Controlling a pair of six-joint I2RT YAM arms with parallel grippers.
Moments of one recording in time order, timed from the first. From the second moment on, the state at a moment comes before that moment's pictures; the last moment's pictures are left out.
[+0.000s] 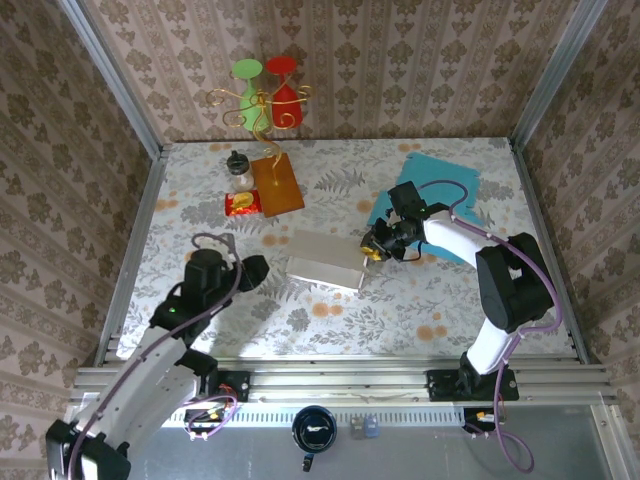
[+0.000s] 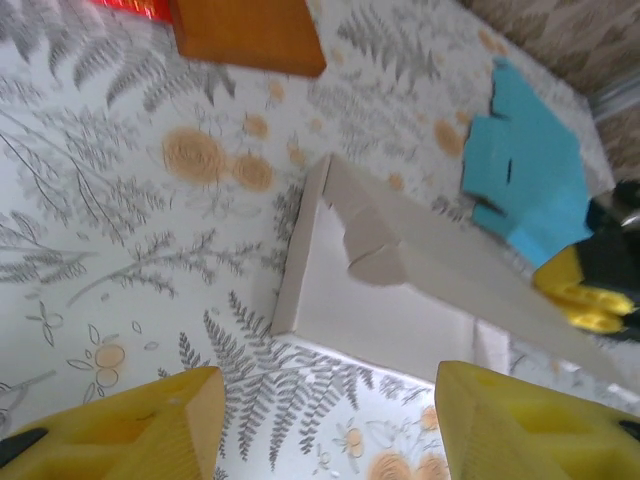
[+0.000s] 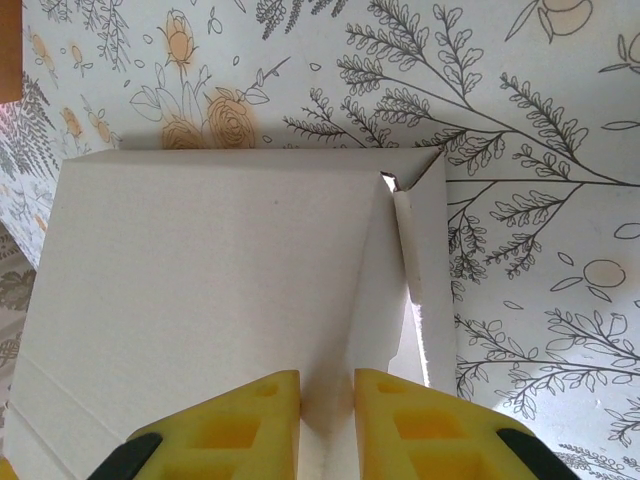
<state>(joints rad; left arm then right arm) -0.43 0.67 0.50 -0.38 0.13 -0.67 0.34 1.73 1.10 -0.51 -0.50 0.91</state>
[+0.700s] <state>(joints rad) -0.36 1.68 1.23 -0.65 0.43 -0.47 0.35 1.75 1.10 -0.51 -0.50 0.89</state>
